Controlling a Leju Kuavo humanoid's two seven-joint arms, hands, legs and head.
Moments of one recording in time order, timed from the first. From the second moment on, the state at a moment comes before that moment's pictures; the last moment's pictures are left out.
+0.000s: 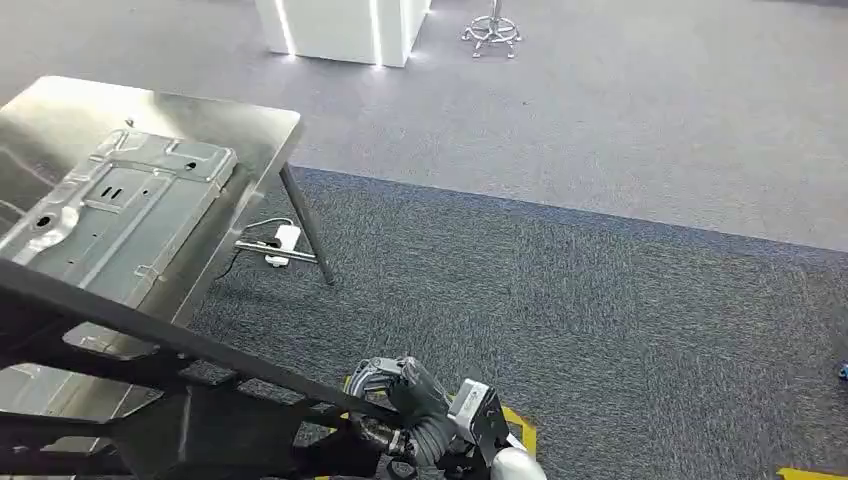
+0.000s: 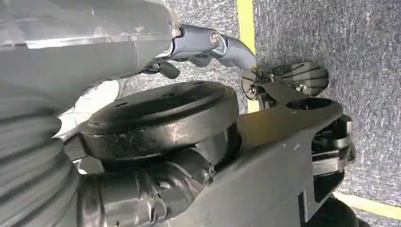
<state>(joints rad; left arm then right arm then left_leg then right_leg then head) -0.08 -0.19 0.58 -0.20 -0.60 -0.03 0.09 -0.12 0.09 0.63 -1.52 -0.27 0.38 -0.44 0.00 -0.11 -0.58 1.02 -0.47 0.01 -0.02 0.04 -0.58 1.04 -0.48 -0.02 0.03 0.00</state>
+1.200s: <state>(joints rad) -0.08 -0.19 0.59 -0.20 -0.60 -0.03 0.08 -0.13 0.09 0.63 -1.51 -0.28 0.39 -0.44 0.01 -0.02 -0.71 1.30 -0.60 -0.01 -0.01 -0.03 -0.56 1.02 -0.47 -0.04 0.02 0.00</state>
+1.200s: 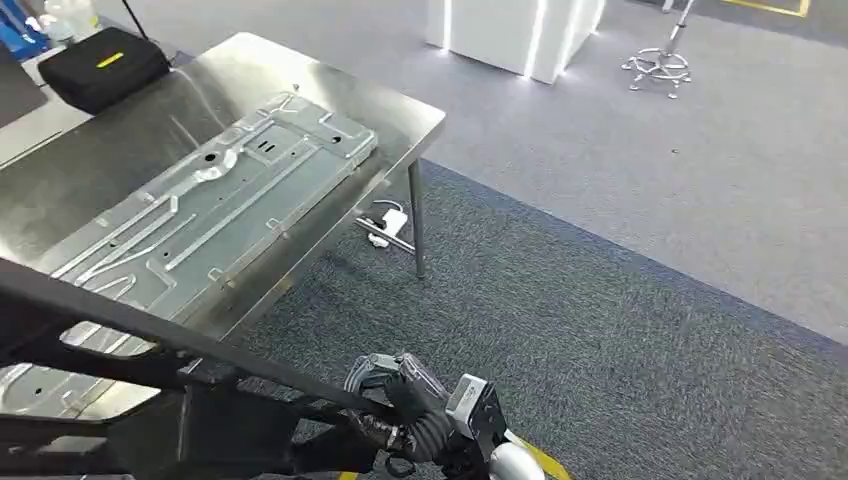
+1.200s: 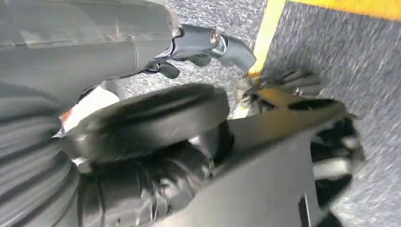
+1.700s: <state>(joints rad) -0.07 -0.19 0.62 -0.20 -0.60 0.02 0.06 -0.13 0.09 0.63 -1.52 -0.28 0.38 -0.44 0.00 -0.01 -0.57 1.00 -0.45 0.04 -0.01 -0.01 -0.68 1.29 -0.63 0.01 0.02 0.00</state>
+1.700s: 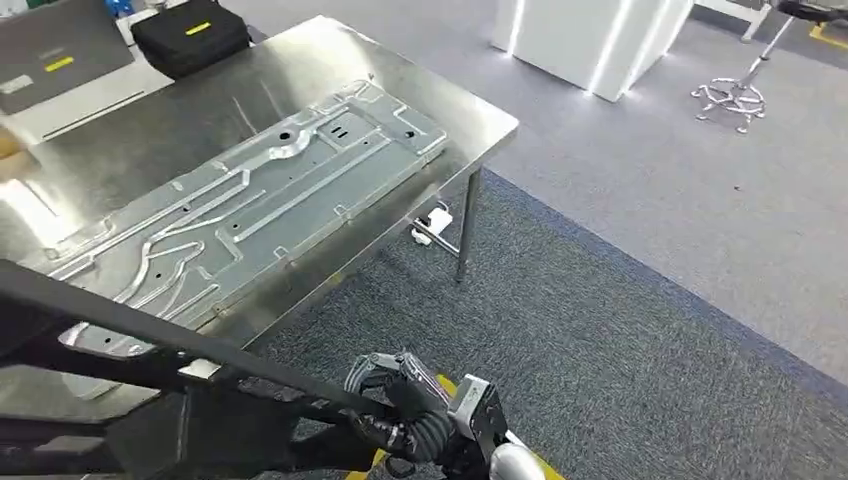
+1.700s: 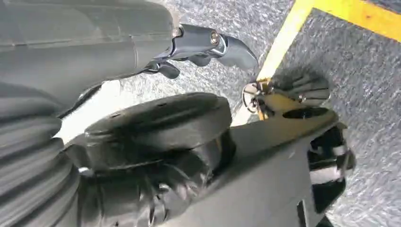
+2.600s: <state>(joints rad) -0.07 -0.19 0.67 -0.20 -0.58 0.05 0.04 -0.12 0.08 0.63 -1.54 -0.27 0.38 -0.44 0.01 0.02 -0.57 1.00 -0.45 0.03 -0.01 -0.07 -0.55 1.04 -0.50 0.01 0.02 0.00</state>
